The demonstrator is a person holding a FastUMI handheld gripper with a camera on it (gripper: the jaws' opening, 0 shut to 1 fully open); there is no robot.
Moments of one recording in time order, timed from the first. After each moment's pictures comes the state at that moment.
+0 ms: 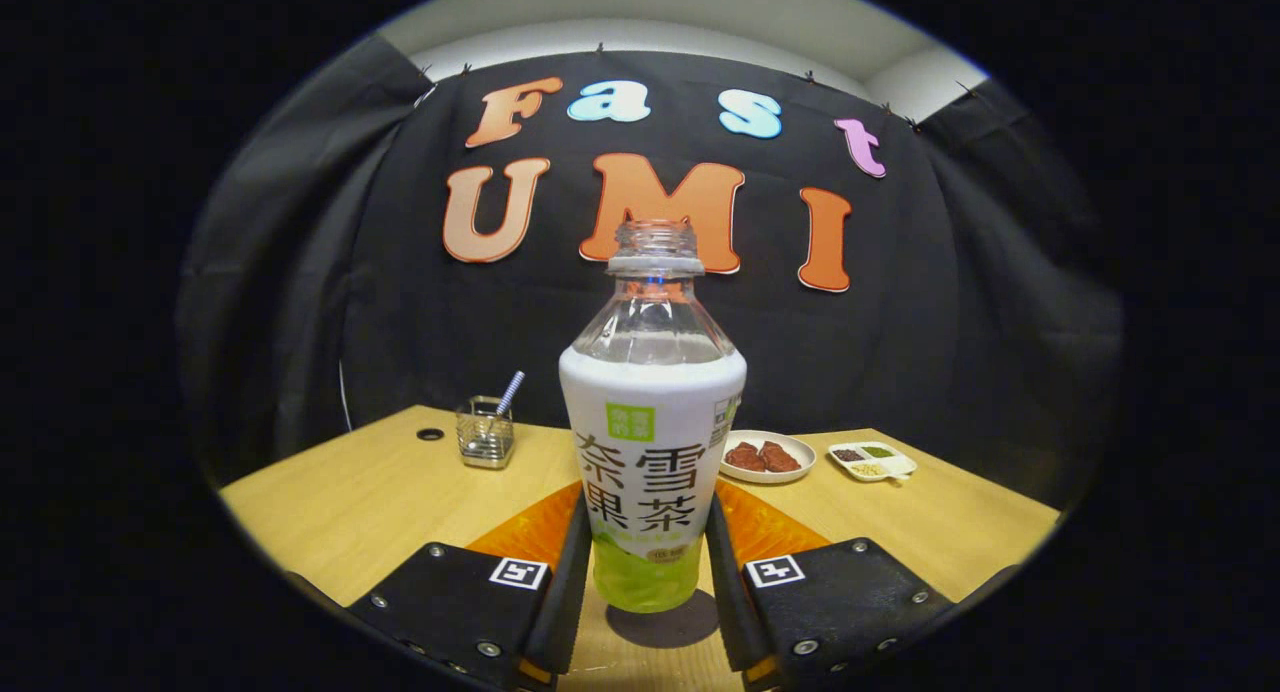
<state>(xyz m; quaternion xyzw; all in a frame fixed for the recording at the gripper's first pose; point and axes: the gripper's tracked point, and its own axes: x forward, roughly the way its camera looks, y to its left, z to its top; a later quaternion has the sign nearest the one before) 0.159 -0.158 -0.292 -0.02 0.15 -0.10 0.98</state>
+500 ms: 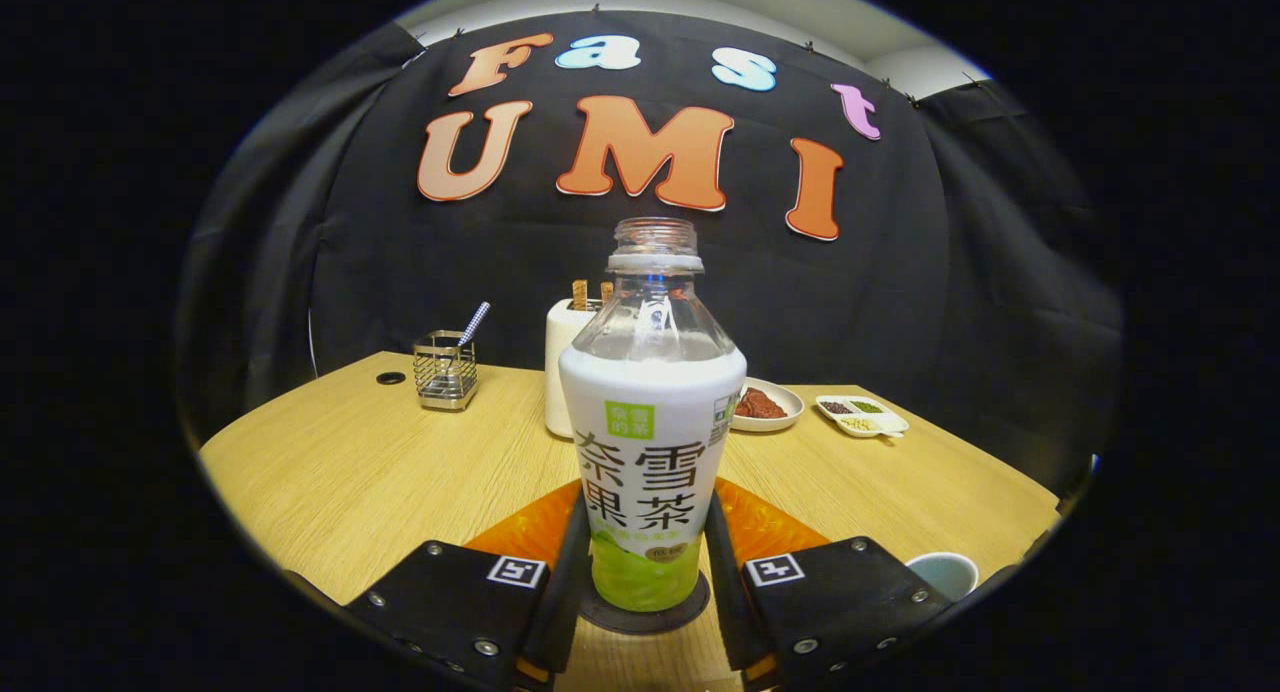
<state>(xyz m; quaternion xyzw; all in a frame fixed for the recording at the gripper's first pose) 0.156 -0.175 -0.351 -0.02 0.22 -0.12 0.97</state>
